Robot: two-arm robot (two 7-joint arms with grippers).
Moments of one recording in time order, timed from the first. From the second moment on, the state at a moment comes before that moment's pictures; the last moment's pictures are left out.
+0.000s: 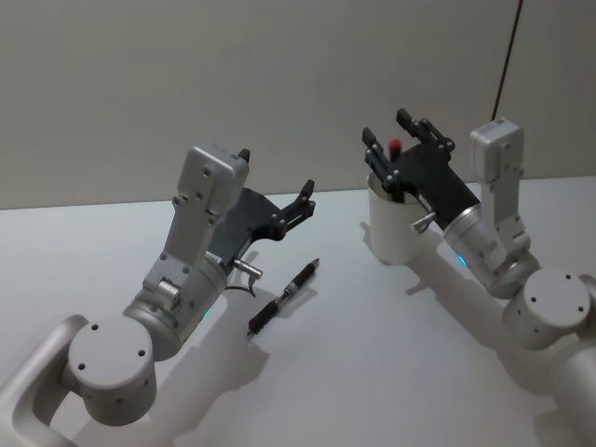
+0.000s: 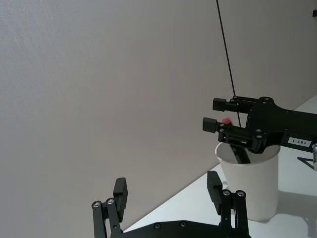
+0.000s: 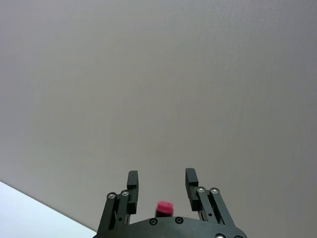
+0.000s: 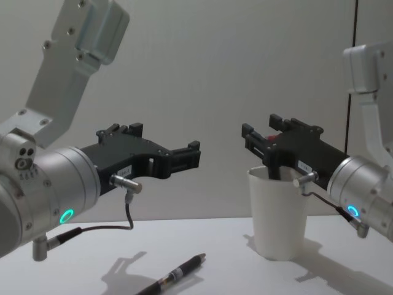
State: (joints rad) left arm -0.24 0.38 0.45 -1.63 -0.20 0.01 -0.01; right arm 0.50 0.04 -0.25 -0.97 0.04 -0.48 0.32
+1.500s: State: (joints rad) left arm -0.24 0.38 0.45 -1.63 -0.20 0.01 -0.01; right arm 0.31 0.13 -0.20 -1.31 0.20 -0.27 0.24
